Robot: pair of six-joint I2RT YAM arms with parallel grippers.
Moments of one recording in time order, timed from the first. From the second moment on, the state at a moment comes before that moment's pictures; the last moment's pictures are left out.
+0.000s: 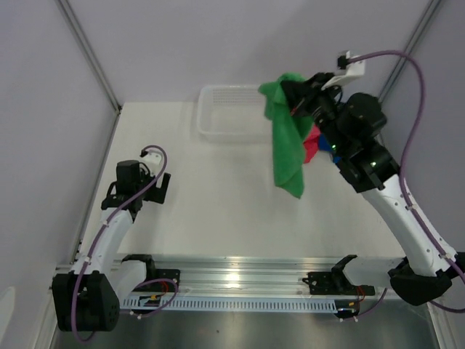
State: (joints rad) left arm 0.02 0.99 0.62 -0.35 0.03 0.32; right arm 0.58 1.25 1.70 -0.20 0.14 0.32
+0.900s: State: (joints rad) left arm -0.23 1.00 0.71 -0.55 0.19 0.46; right arm 0.71 1.52 1.16 -0.13 0.08 0.52
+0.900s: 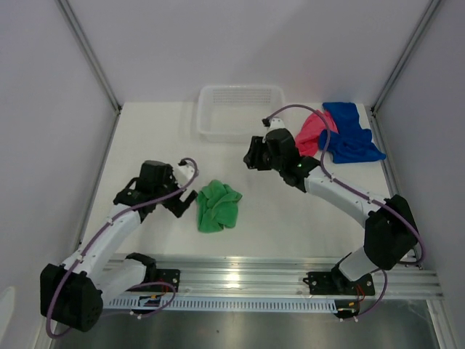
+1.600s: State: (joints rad) left arm -0.66 1.28 0.64 -0.43 0.10 0.49; right arm 0.65 1.95 1.25 -0.18 -0.52 0.48
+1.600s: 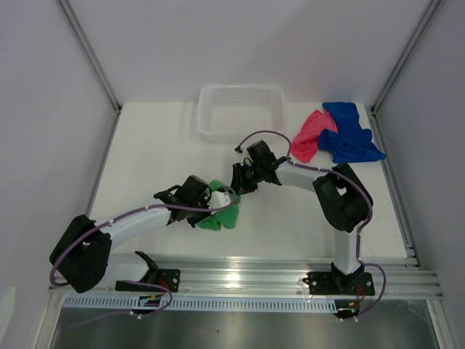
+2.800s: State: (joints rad) left arm -0.52 0.60 1.07 -1.07 0.29 0.48; right arm 1.00 0.79 1.09 -0.74 0.23 0.65
